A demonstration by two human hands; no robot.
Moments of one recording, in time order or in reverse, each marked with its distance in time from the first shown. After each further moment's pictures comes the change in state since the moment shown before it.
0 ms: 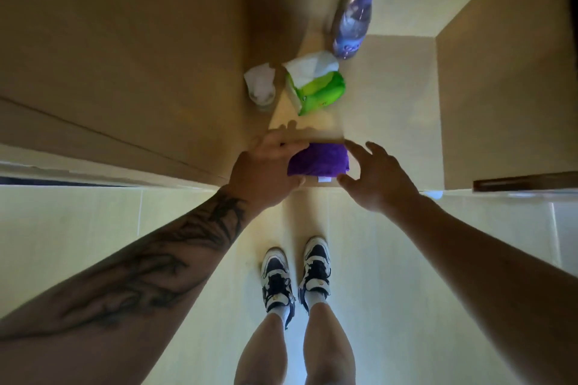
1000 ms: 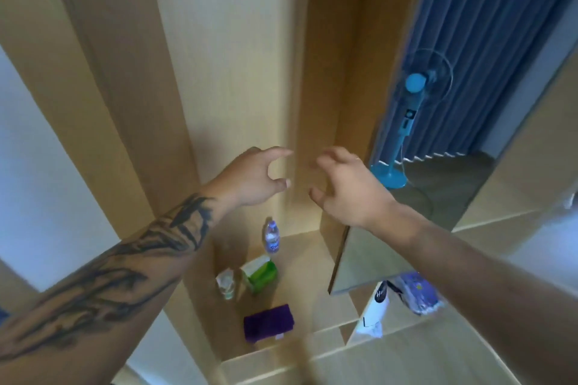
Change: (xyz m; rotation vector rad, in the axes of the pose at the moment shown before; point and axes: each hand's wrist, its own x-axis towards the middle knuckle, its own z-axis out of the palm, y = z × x) left_hand -0.111 0.275 -0.426 -0.018 0.249 0.369; right_hand -0.387 -0.093 -0.354 -0.045 0.784 -0.260
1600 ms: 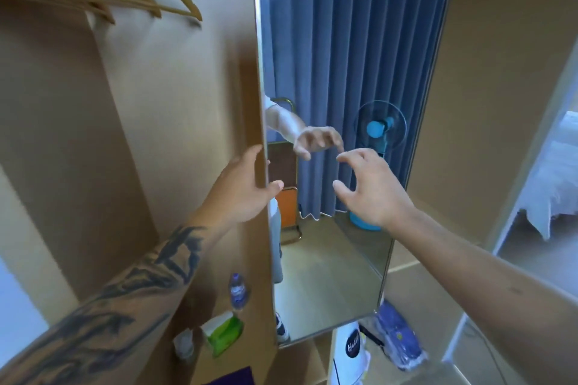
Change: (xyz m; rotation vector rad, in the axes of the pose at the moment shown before) left_hand 0.021 0.198 0.012 -0.083 0.337 0.061; right_hand -0.063 0.172 -0.132 0.061 0.374 0.101
